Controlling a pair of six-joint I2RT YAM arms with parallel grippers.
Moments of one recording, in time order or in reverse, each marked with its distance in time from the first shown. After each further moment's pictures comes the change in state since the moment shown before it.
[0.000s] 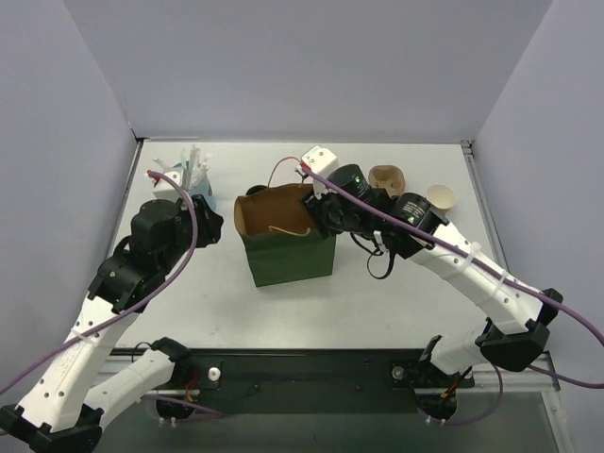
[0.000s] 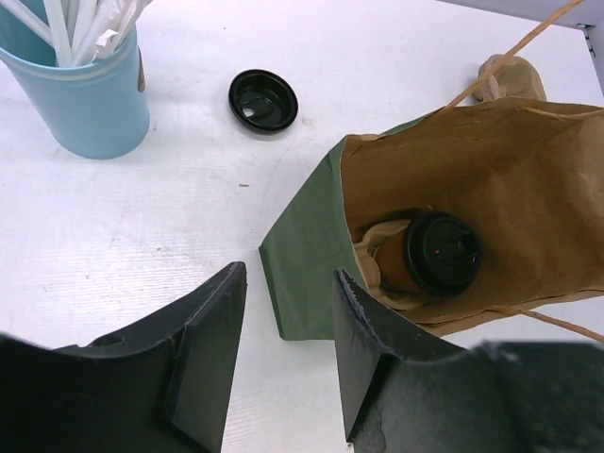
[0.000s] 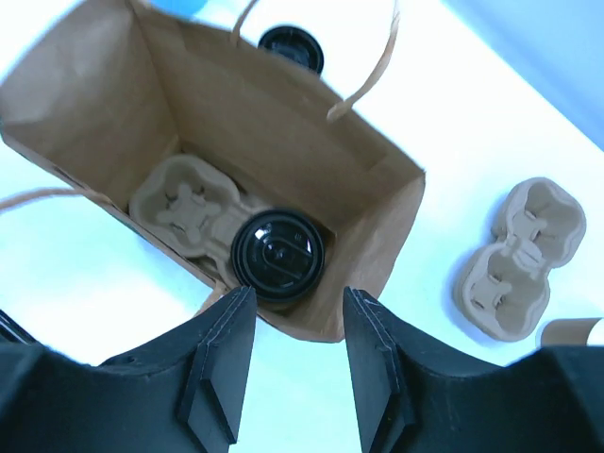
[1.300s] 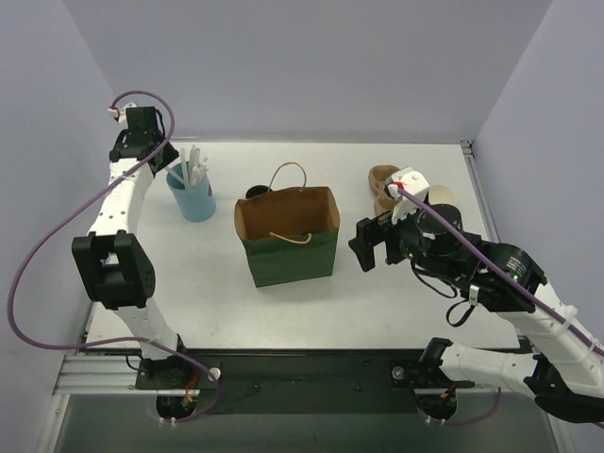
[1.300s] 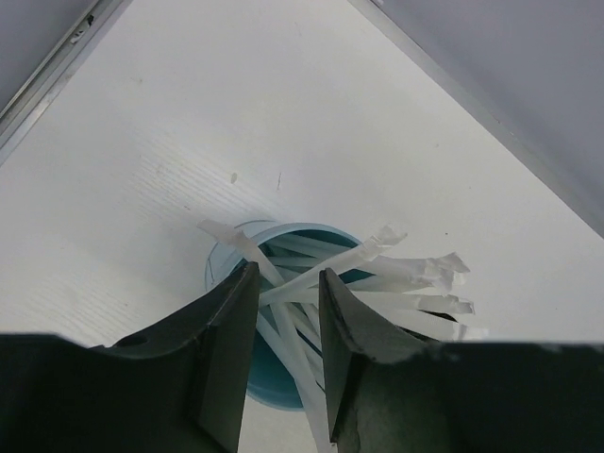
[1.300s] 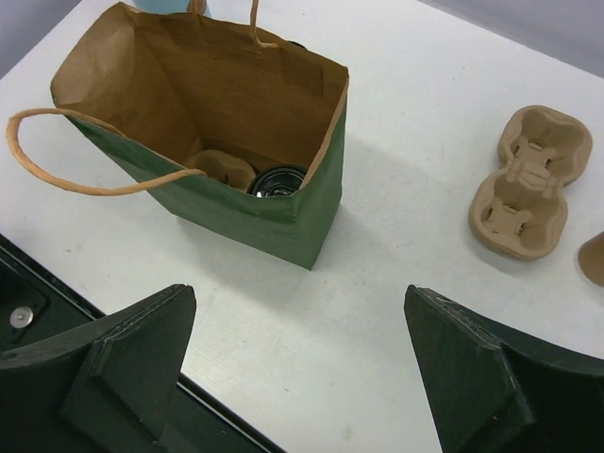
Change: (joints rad) left arm 0.552 0.954 0.629 0.064 0.001 -0.115; right arm -0.008 -0.443 -0.220 -0.042 0.008 0.213
